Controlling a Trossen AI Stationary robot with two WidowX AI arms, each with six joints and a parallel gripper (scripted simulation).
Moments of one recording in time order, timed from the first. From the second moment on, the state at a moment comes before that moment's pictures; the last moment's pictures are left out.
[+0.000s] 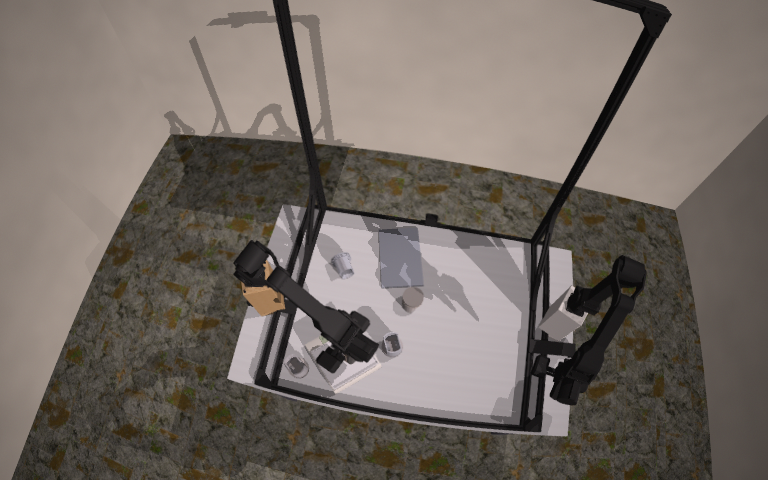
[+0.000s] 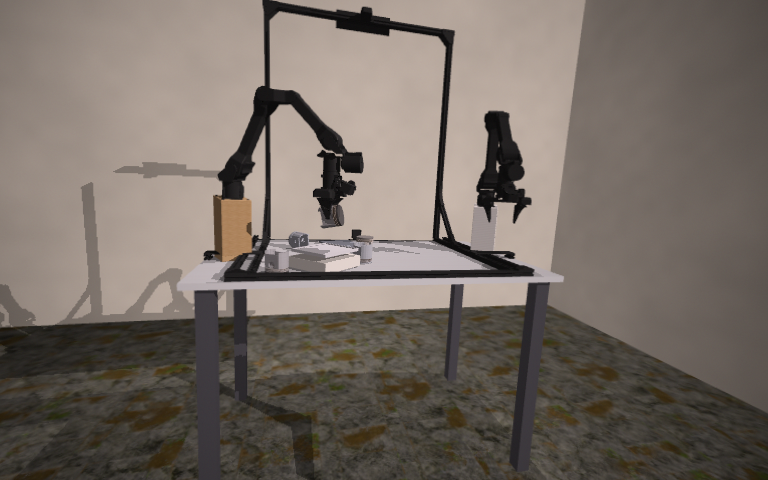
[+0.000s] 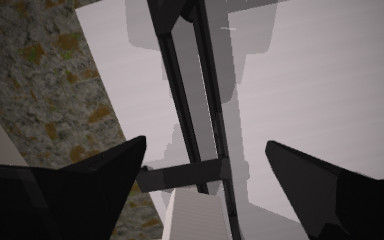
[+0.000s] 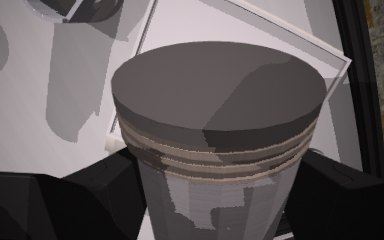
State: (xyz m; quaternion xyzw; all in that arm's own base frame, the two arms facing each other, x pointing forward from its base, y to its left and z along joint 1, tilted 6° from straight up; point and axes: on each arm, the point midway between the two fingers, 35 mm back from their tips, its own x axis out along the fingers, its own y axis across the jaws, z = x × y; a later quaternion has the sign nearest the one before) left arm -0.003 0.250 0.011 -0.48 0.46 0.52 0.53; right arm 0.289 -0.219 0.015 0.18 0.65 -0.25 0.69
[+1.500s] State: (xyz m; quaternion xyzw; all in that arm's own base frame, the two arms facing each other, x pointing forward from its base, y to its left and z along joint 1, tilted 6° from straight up) left arm -0.003 0.250 0.011 -0.48 0.46 0.52 0.53; right arm 0.290 -0.220 0.014 -0.18 0.75 0.11 0.62
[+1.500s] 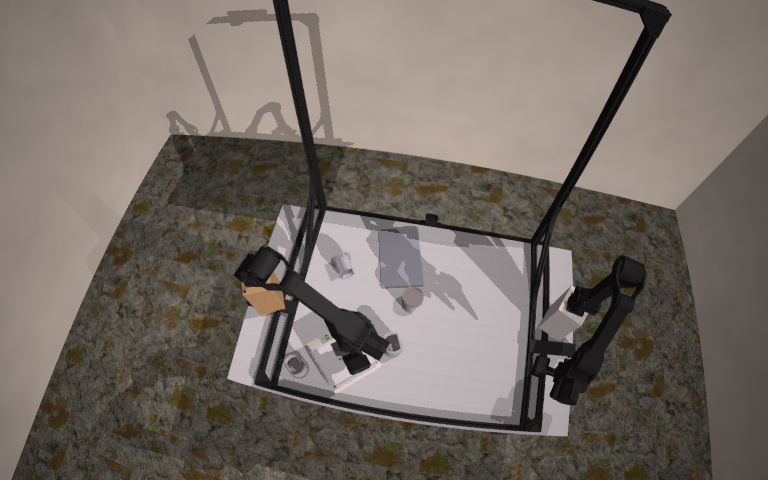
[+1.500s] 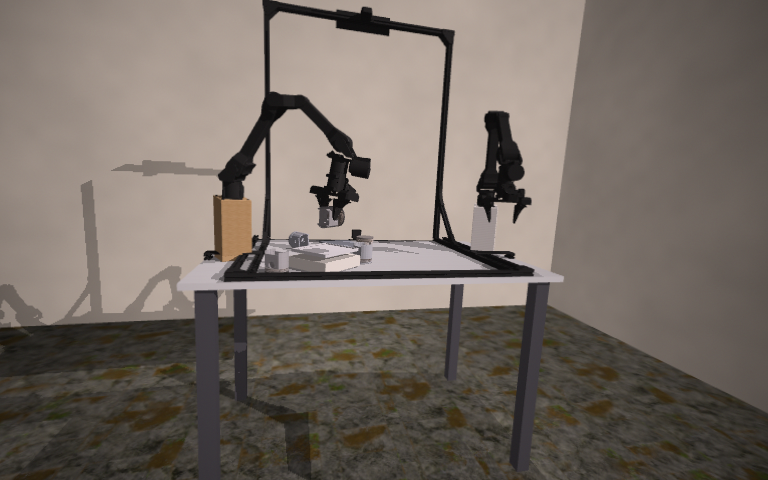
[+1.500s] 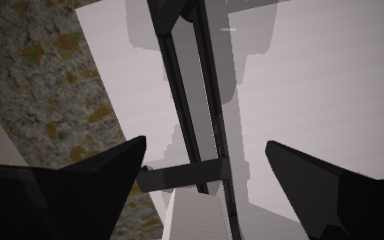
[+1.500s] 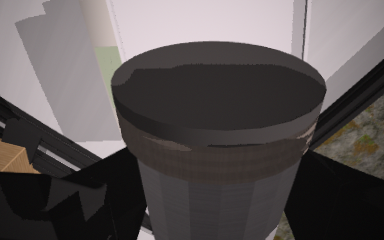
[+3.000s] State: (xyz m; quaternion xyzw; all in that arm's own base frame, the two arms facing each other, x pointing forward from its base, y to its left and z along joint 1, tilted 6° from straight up) left arm -0.003 0.250 0.011 -0.48 0.46 0.52 0.53; right arm 0.289 -0.228 -0.016 -0.33 0.73 0.26 0.54
